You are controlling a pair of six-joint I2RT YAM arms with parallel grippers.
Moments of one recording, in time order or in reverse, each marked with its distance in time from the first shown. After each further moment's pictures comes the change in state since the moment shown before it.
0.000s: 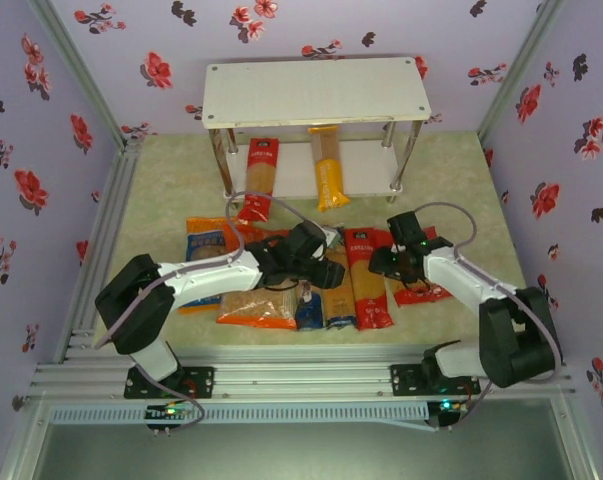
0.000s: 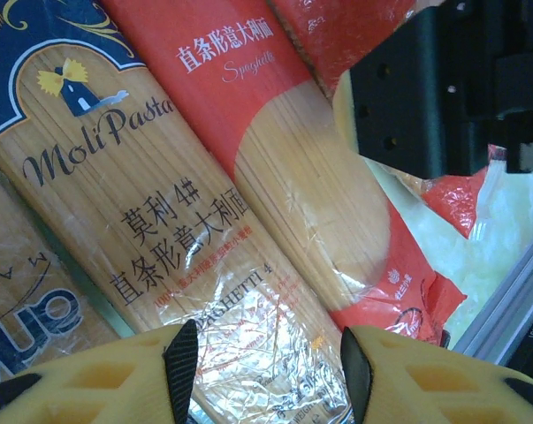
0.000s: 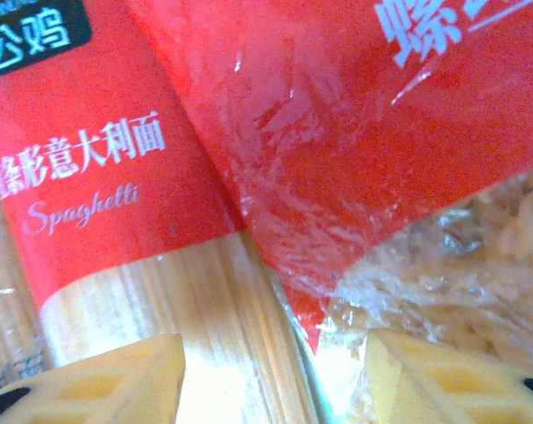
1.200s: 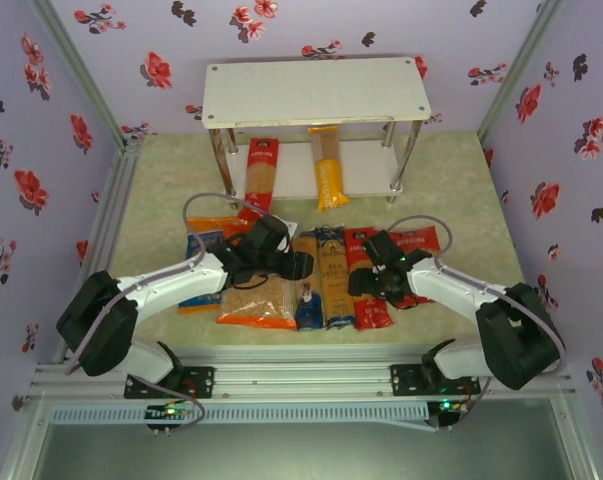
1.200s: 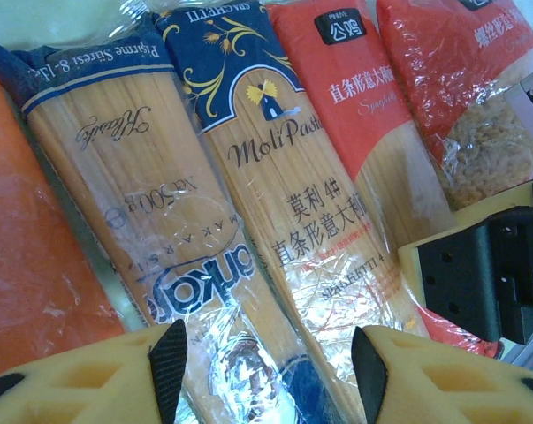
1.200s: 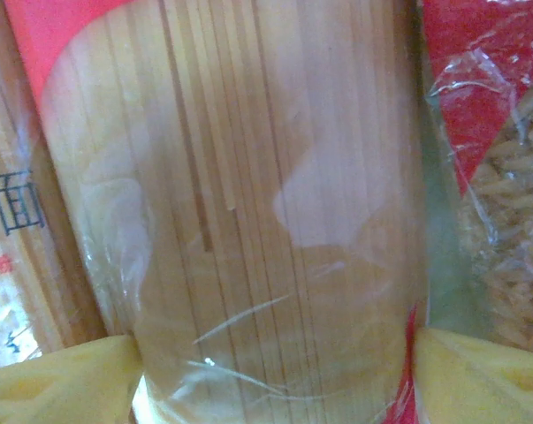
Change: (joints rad) left arm 0.155 -0.205 -0.183 -0.010 -0.009 -0.008; right arm 0.236 0.048 -0.050 -0.027 0.029 0.100
